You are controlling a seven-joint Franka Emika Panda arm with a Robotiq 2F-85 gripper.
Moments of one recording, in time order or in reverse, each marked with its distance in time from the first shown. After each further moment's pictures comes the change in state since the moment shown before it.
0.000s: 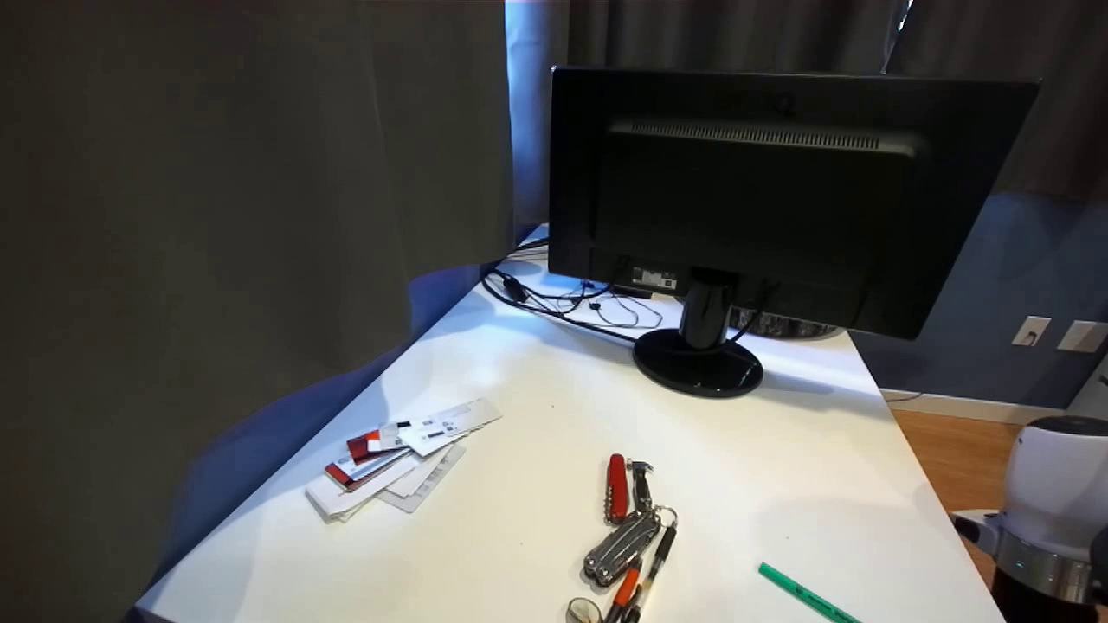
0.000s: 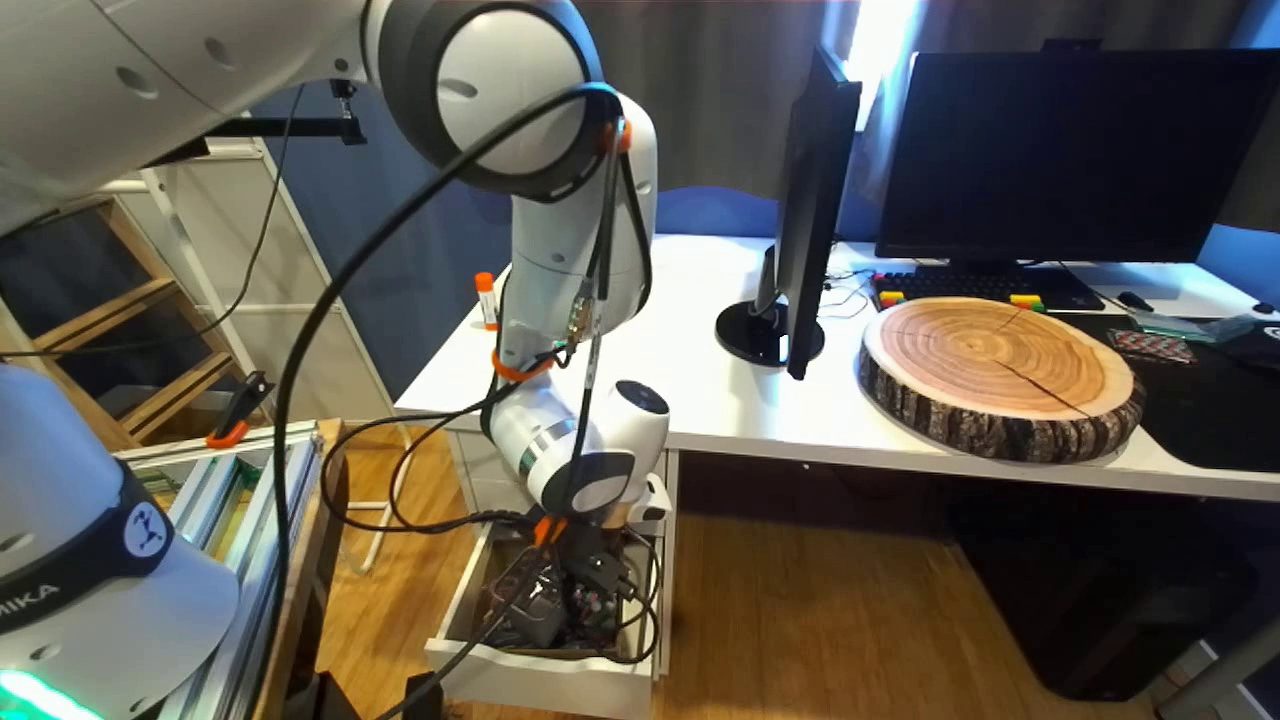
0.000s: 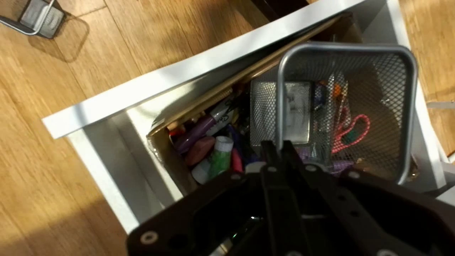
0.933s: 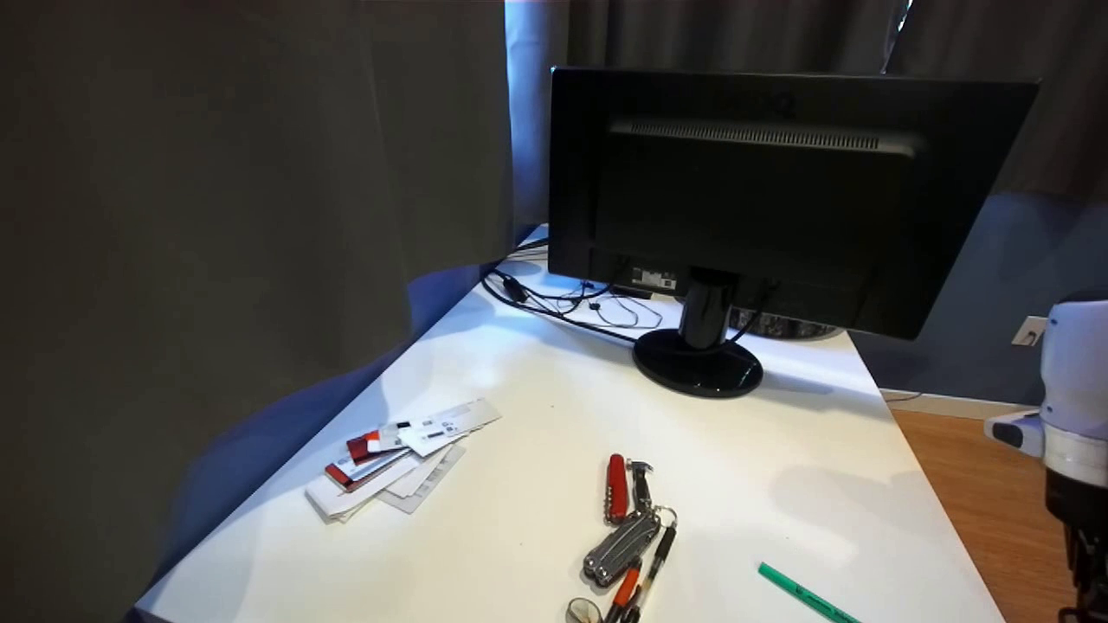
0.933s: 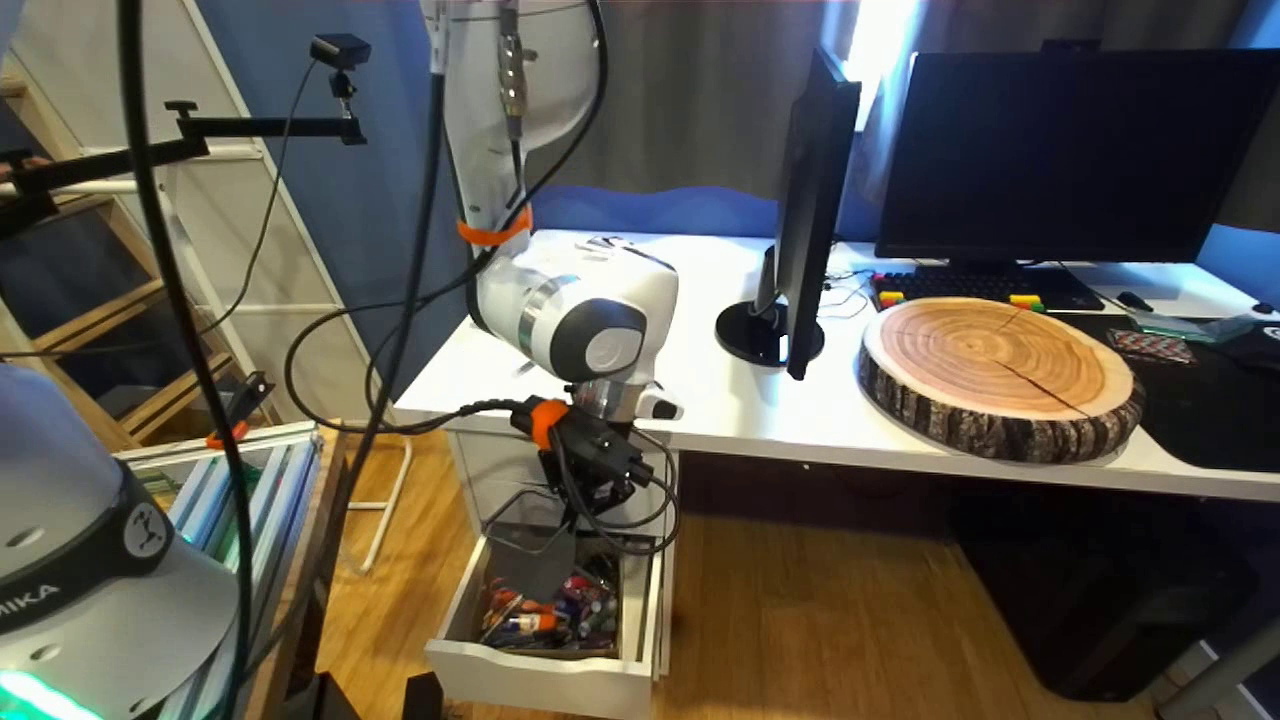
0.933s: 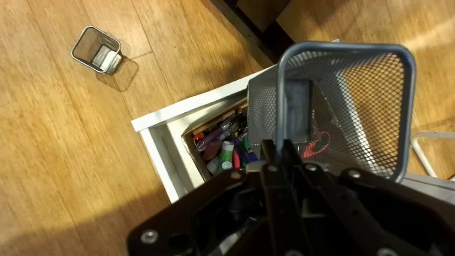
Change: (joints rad) arm 0.076 -0.459 -0.016 -0.243 -0.017 -0.277 0.081
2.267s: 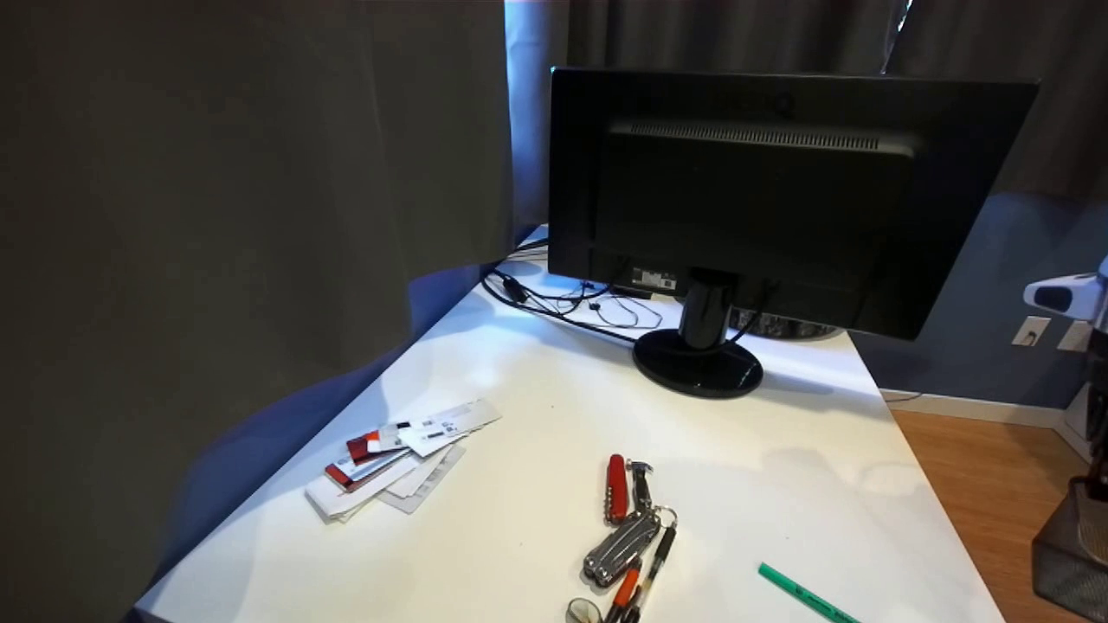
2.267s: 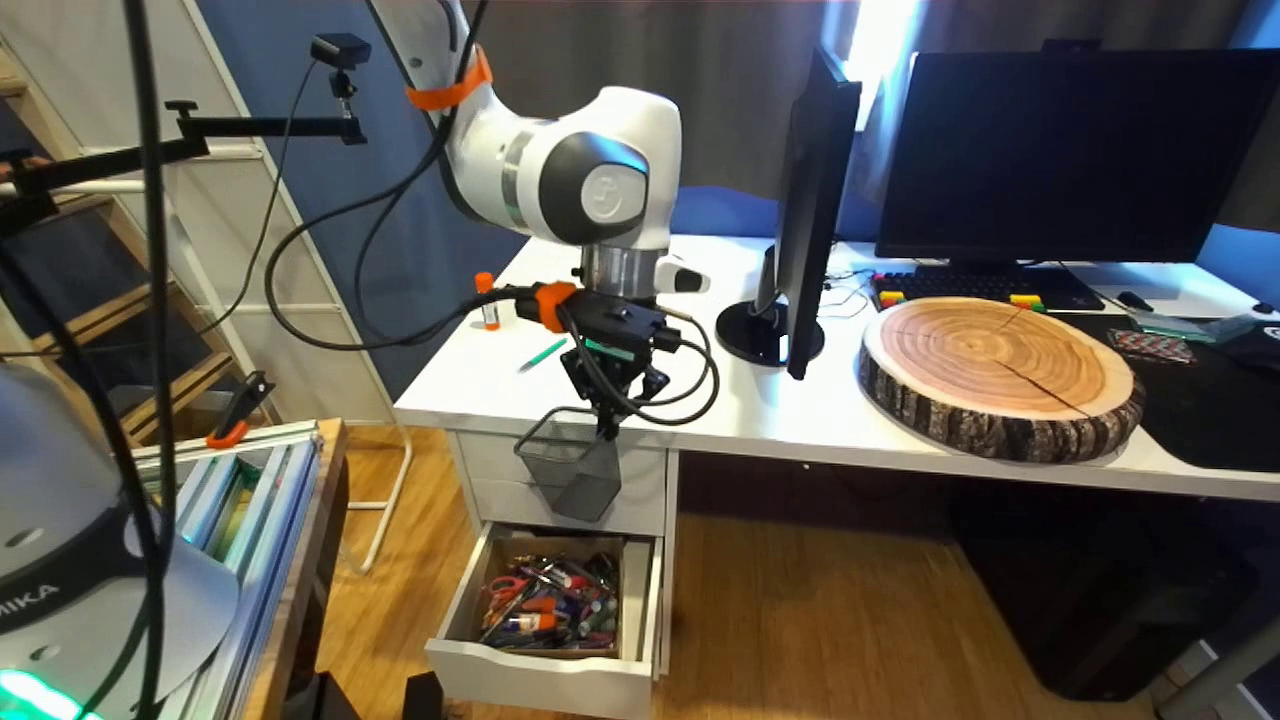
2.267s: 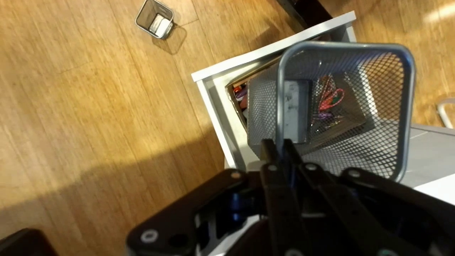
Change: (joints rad) arm -0.002 -0.381 0.026 -0.109 -0.014 -0.105 0.020
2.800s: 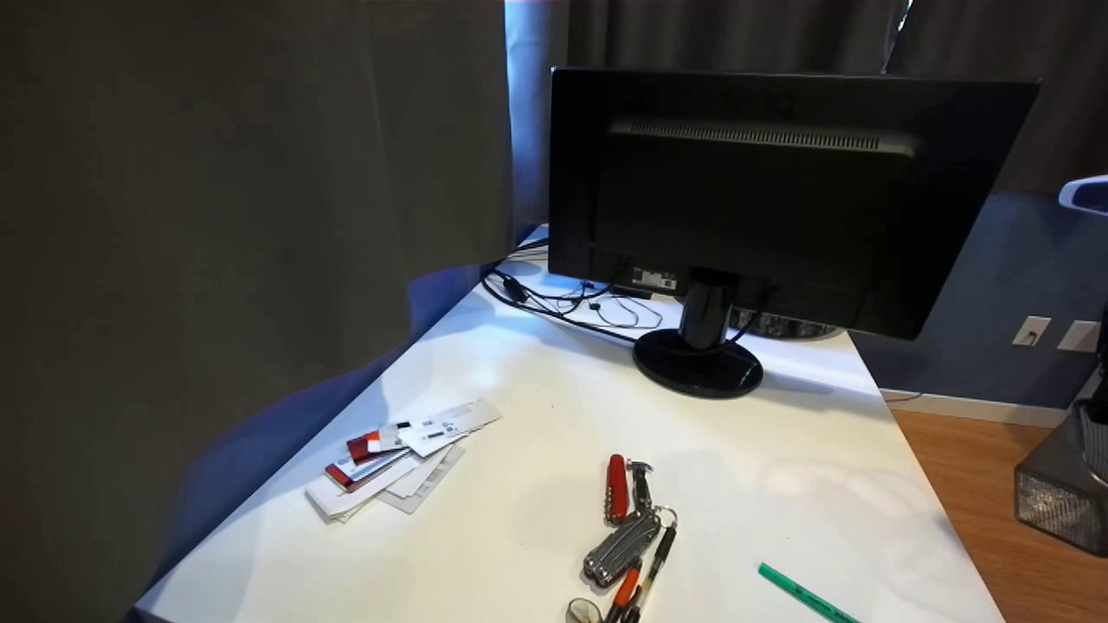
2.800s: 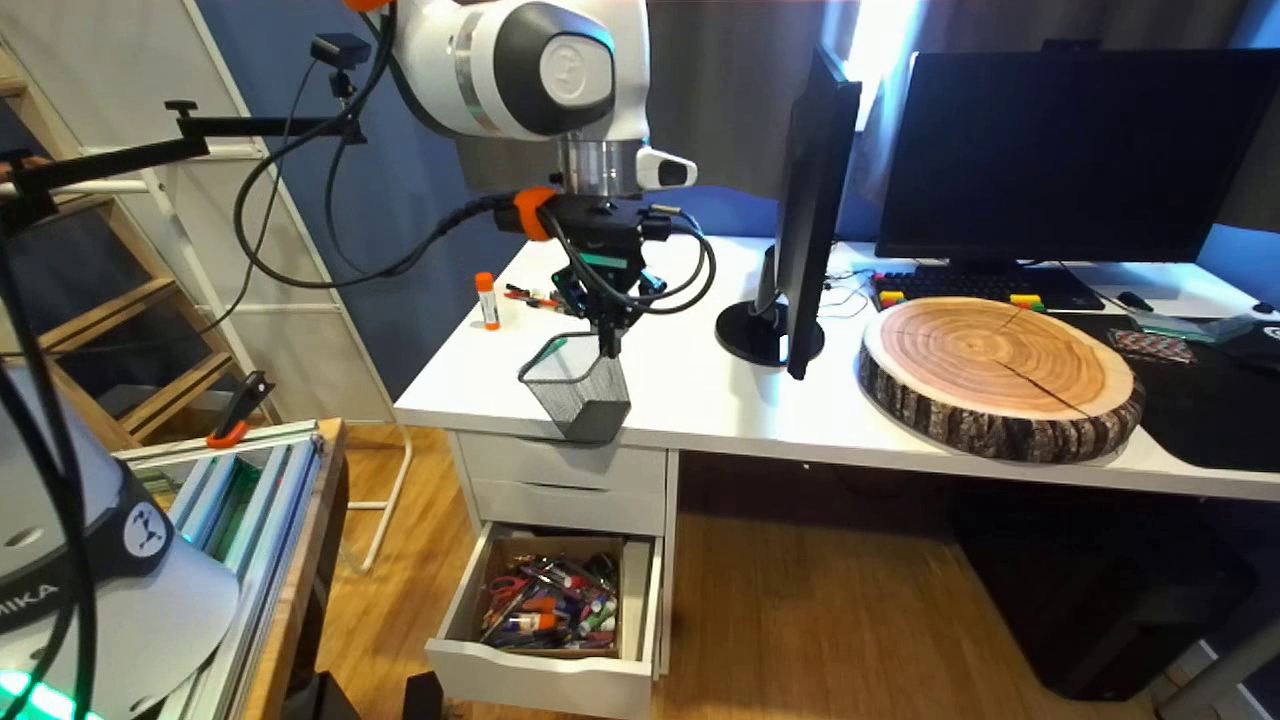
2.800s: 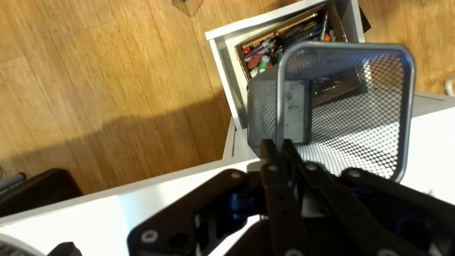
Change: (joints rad) arm 0.001 -0.223 0.080 -0.039 0.045 -0.050 -0.022
